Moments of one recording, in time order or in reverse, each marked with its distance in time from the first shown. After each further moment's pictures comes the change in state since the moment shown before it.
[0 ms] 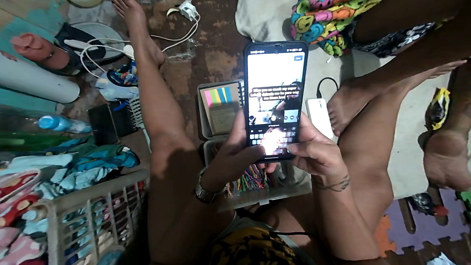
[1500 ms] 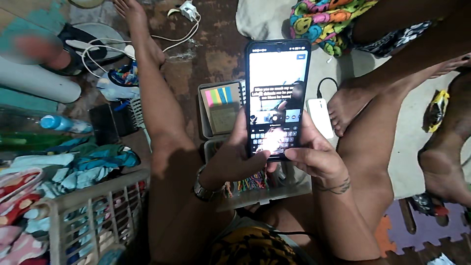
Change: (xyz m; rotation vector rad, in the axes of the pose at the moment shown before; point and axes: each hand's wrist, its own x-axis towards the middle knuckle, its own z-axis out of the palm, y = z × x) left_hand -0.002 0.004 -0.003 0.187 -0.104 -0.002; right_hand -0.001 0.001 0.004 -0.113 0.017 -0.042
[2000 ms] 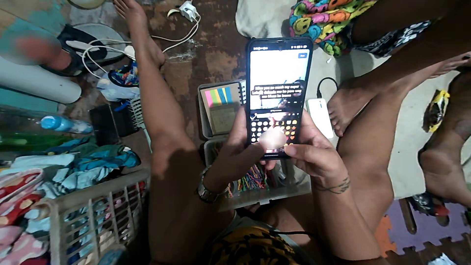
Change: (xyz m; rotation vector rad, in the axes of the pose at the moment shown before) left_hand 0.005 -0.003 0.006 -0.120 0.087 0.037; right_hand 0.002 0.001 0.000 0.009 0.026 -0.003
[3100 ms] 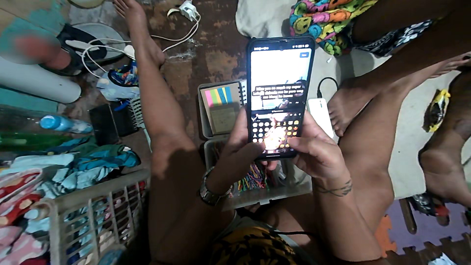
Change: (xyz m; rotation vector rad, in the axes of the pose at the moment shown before) left_hand 0.002 0.004 0.016 -0.033 0.224 -0.079; right_hand 0.000 -0.004 0.007 0.044 0.089 0.015
